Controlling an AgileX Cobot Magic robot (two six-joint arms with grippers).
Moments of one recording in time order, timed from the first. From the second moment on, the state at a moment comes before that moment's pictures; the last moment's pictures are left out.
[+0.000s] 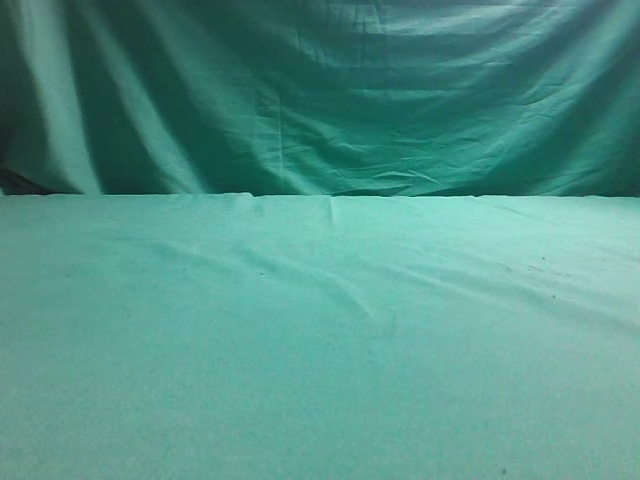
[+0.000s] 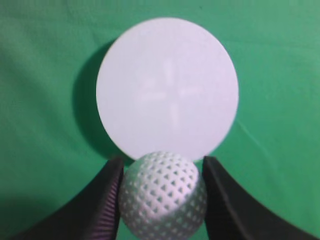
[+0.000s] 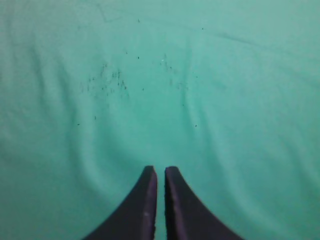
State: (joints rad) left arm 0.20 1.53 -1.00 -0.17 0.72 0.24; right arm 0.27 0.87 -0.64 0.03 0.82 -0.12
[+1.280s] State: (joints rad) left arm 0.21 1.78 -1.17 -0.17 0.66 0.24; right arm 0.32 0.91 -0.64 0.04 0.74 -0.10
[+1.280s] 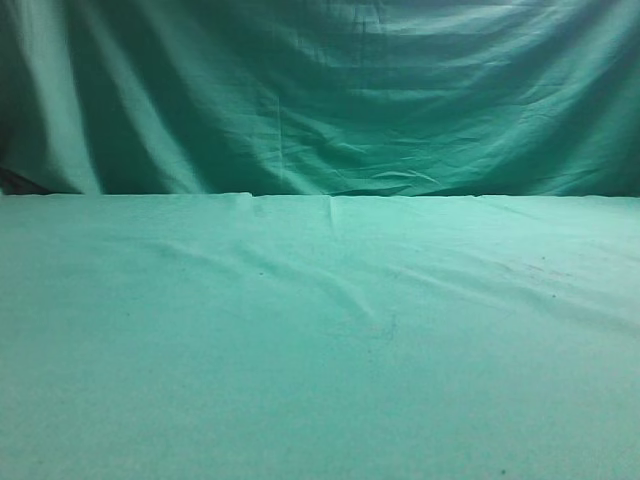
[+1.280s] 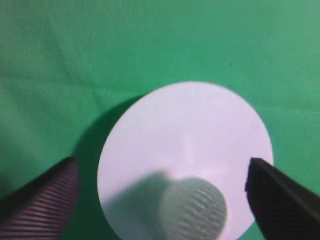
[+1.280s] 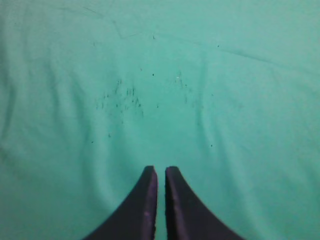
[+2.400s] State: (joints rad) left arm -0.10 1.27 -1.21 -0.48 0.79 0.54; right arm 0.32 0.91 -0.64 0.04 0.86 -0.10
